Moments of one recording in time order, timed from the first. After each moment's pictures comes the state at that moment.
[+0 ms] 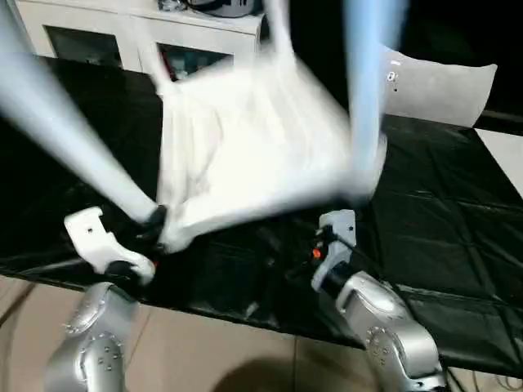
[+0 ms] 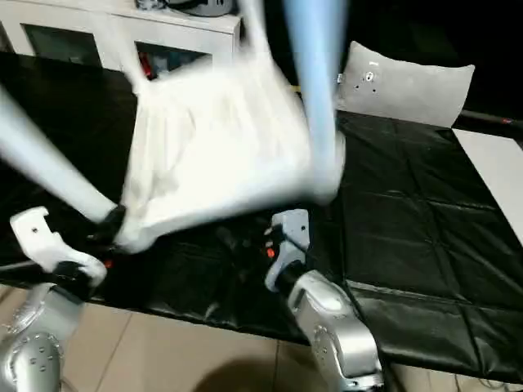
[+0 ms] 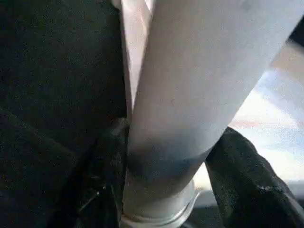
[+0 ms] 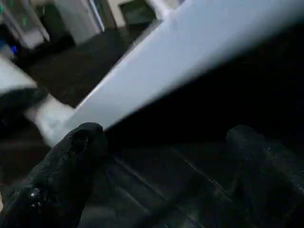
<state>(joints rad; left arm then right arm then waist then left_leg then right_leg) -0.01 -0.06 0.37 -0.30 -0.57 0.60 -0.09 -0.08 0.03 0.12 -0.06 0.35 0.39 0.38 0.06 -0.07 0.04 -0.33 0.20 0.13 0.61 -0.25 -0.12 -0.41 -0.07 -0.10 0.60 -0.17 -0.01</state>
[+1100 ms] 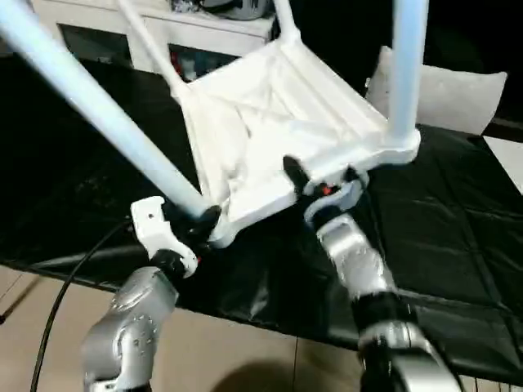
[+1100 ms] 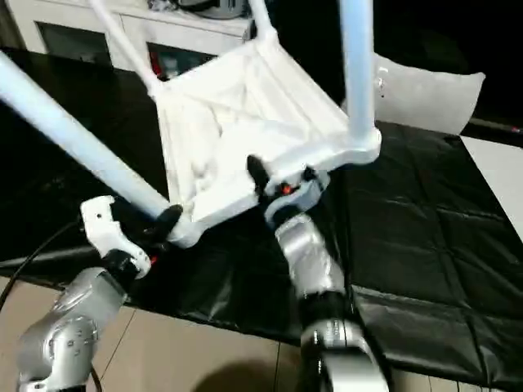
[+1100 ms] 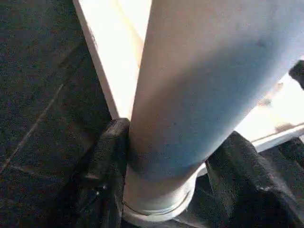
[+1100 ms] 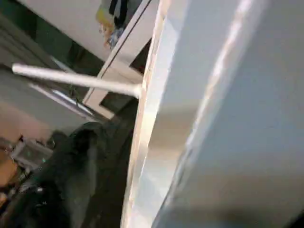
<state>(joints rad) -0.07 -0.02 0.14 -0.23 -0.45 0.61 -0.11 -0.62 0.15 -0.26 0.68 0.79 0.19 0.26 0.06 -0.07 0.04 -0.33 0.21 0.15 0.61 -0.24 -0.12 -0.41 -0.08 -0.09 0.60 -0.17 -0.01</state>
